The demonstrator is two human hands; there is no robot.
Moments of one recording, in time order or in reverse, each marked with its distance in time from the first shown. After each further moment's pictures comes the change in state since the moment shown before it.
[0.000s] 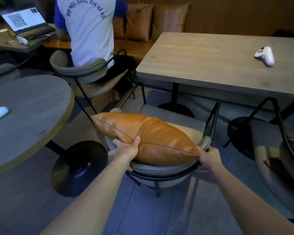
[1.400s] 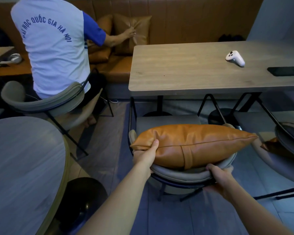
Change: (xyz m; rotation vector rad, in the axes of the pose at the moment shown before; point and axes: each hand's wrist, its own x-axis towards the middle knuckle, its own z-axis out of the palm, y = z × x) left_hand 0.117 0.061 -0.040 -0.320 -0.494 0.115; right_hand -0.036 -0.012 0.111 0.423 0.273 0.328
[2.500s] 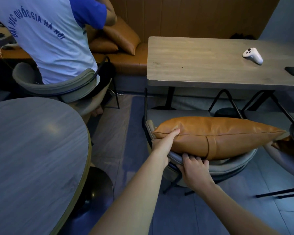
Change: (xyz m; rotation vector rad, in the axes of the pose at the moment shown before) left_hand 0.008 0.001 -0.035 -0.057 -0.247 -0.070; right_hand -0.075 0.038 0.129 -1.375 0.180 -0.982
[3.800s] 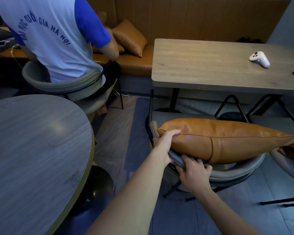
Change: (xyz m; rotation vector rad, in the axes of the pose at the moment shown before) left_hand -0.024 0.011 -0.005 -0.043 -0.034 -0.009; right_hand -0.006 -0.011 0.003 0.217 0.043 0.091
